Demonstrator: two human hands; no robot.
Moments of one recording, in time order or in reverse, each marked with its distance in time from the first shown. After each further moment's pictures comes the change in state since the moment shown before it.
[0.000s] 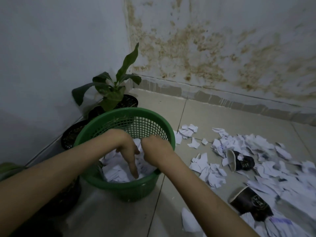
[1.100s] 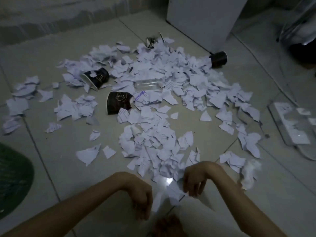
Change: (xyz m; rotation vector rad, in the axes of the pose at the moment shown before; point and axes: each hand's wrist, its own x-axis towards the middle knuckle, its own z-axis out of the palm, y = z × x) left_hand 0.022 0.315 0.182 0.627 -0.648 0.913; right_hand -0.386 0.083 0.230 1.247 -0.823 1.032
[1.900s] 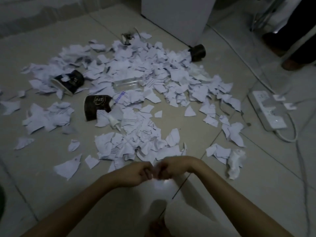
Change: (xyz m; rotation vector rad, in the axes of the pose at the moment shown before) left_hand 0.019 -0.010 -0.026 -0.124 0.701 0.221; right_hand -0.009 -0.020 -0.002 0.162 0.190 -0.307
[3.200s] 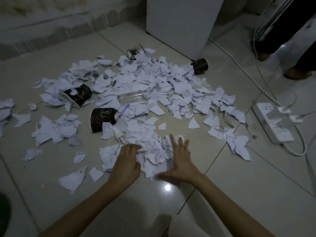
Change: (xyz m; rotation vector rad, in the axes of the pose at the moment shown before) left_hand 0.001 -0.011 -0.018 0.205 0.872 0.001; right_hand 0.039 0.033 -0.003 -0.067 0.776 -0.190
